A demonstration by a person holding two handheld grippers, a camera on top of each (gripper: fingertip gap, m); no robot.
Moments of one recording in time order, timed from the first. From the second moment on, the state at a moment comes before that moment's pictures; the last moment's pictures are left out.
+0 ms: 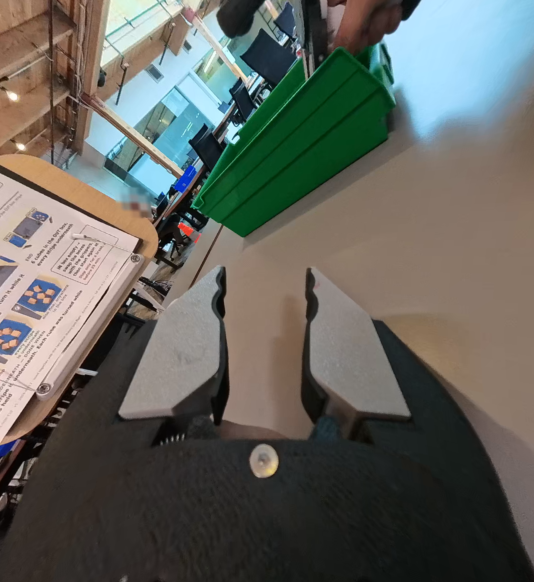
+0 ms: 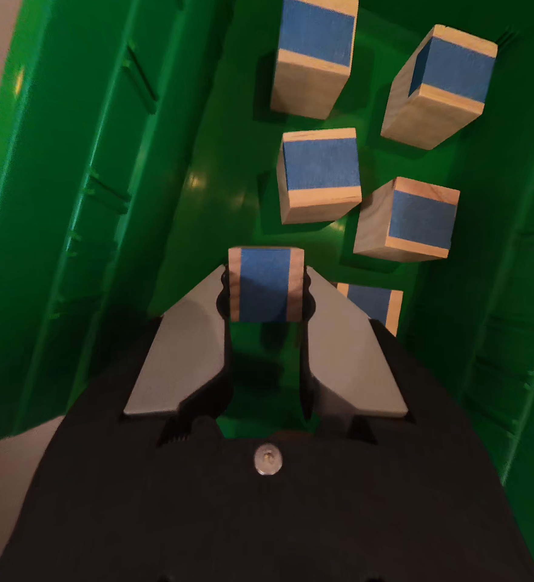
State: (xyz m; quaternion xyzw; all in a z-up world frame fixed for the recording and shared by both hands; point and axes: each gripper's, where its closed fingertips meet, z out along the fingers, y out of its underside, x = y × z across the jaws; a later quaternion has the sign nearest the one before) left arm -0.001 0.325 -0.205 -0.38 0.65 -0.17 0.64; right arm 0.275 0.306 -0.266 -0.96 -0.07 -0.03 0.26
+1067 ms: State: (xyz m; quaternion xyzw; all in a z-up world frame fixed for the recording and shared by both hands) left arm -0.260 0.361 -0.195 -0.74 0.30 -0.05 0.60; right arm 0.211 0.243 -0.133 -0.80 -0.08 0.05 0.59
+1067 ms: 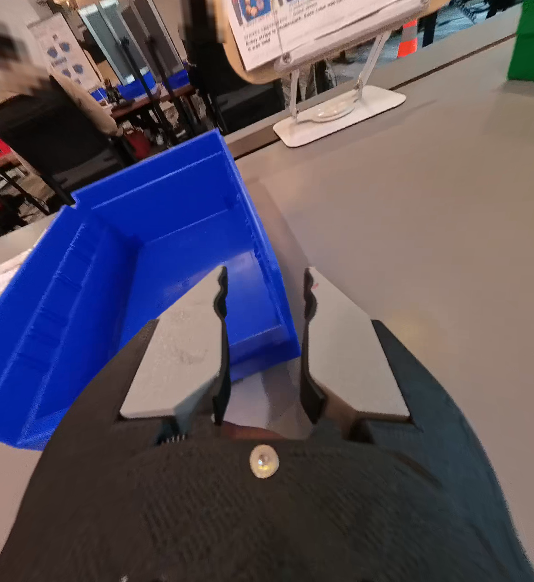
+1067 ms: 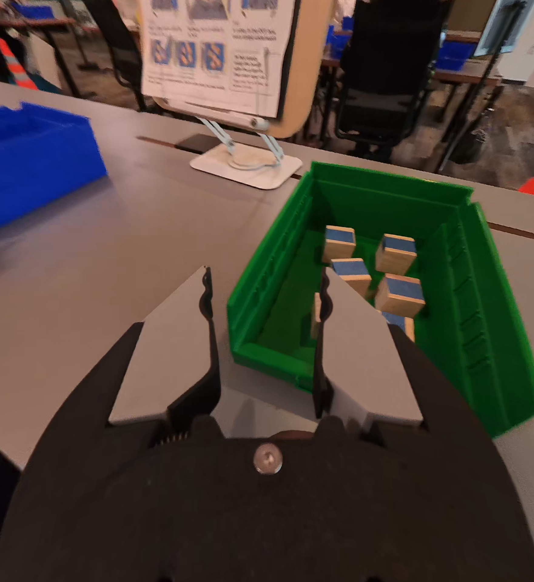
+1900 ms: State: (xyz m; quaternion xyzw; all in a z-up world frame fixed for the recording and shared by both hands) left arm -0.244 0.359 -0.001 -0.62 0.27 -0.11 0.73; right arm 0.008 0.313 -0.224 -0.86 -0.10 -0.03 0.50
